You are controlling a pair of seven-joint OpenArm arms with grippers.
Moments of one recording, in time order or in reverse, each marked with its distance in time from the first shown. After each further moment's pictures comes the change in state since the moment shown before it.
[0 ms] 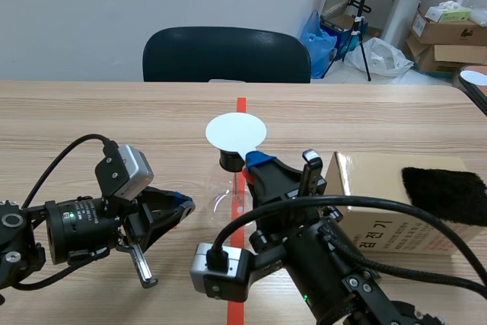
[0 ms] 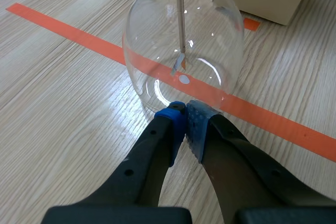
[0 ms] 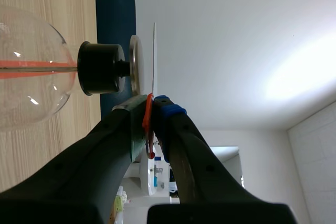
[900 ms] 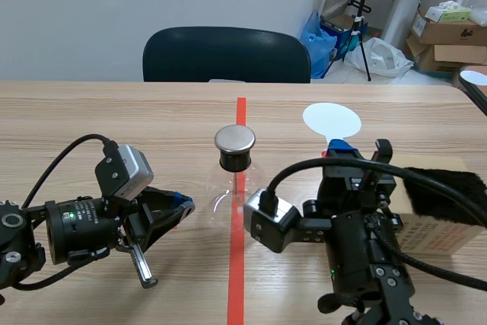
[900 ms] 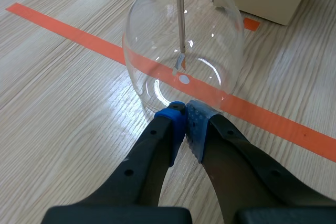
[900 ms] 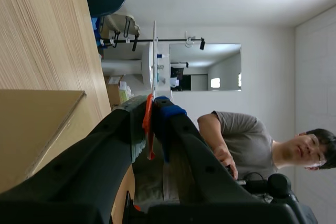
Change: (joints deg) left arm 0.0 0.0 0.0 0.0 0.0 0.0 0.0; right arm 0.0 0.0 0.0 0.1 0.0 0.1 -29.7
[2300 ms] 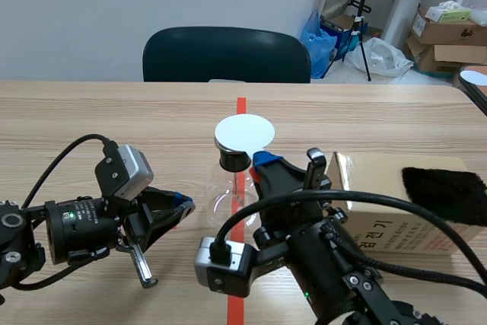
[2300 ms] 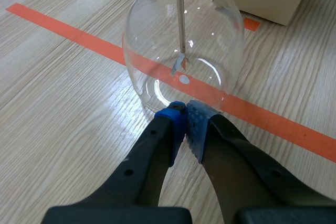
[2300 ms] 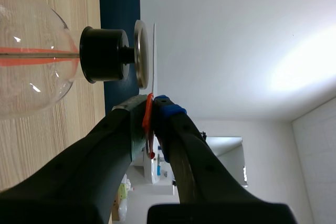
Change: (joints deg) left arm 0.0 0.0 0.0 0.0 0.0 0.0 0.0; right arm 0.0 0.0 0.0 0.1 0.0 1.3 27.1
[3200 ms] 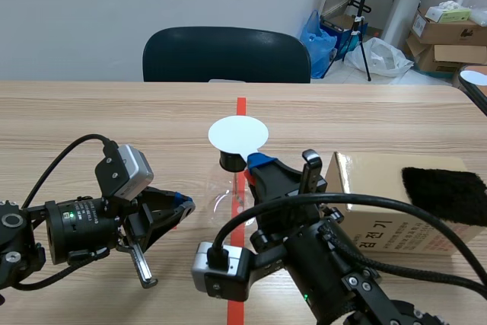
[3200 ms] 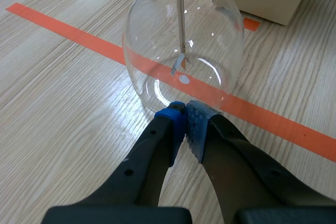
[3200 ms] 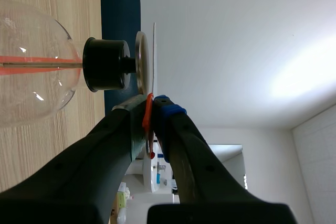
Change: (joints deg) left arm 0.0 0.0 0.0 0.0 0.0 0.0 0.0; right arm 0.0 0.0 0.0 0.0 0.0 0.0 1.9
